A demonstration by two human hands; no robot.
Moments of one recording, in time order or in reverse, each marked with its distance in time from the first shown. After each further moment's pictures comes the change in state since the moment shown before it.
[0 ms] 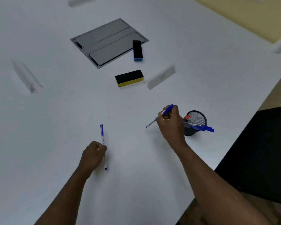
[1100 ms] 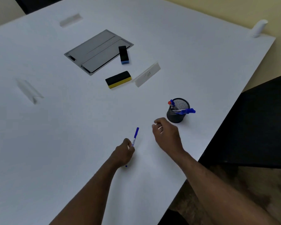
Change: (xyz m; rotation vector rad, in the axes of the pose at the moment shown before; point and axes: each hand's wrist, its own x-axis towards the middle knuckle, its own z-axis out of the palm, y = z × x) left_hand -0.066 0.045 0.077 0.311 -0.378 0.198; right_hand -0.078 0.028 -0.052 -0.059 -0.144 -0.014
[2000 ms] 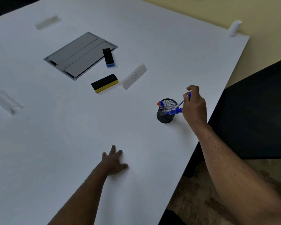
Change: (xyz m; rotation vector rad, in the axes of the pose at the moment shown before) left_hand 0.028 -0.028 0.000 0.597 -0.275 -0.022; right_hand 0.078 0.017 -0.102 -0.289 0.402 0.023
